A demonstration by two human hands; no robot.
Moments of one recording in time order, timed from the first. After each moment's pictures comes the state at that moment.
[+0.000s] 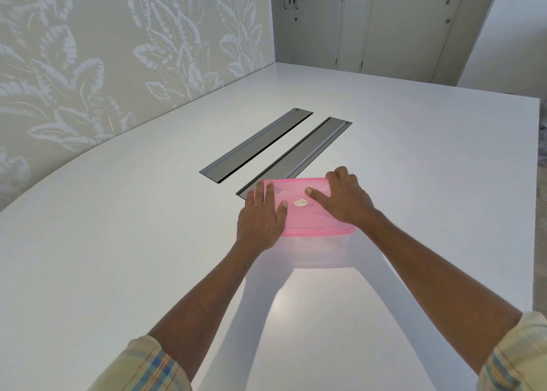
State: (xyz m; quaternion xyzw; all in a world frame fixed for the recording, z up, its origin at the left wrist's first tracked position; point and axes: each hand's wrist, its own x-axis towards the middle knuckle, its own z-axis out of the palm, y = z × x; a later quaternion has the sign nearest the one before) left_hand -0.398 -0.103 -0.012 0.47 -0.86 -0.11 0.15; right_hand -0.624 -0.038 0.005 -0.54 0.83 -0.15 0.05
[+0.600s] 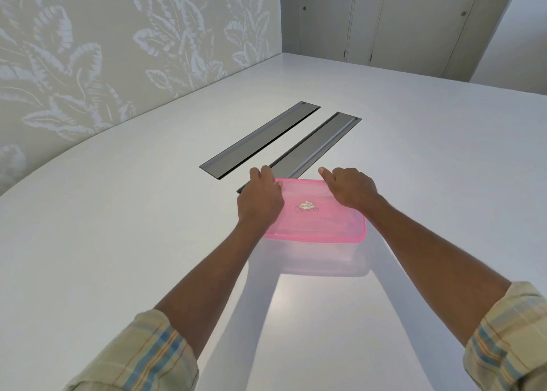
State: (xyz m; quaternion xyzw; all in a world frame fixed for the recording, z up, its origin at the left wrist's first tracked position) left_hand -0.427 -0.142 0.013 0.53 -0.82 -0.06 0.19; right_hand -0.654 -0.092 0.001 -0.51 0.85 -0.11 0.06
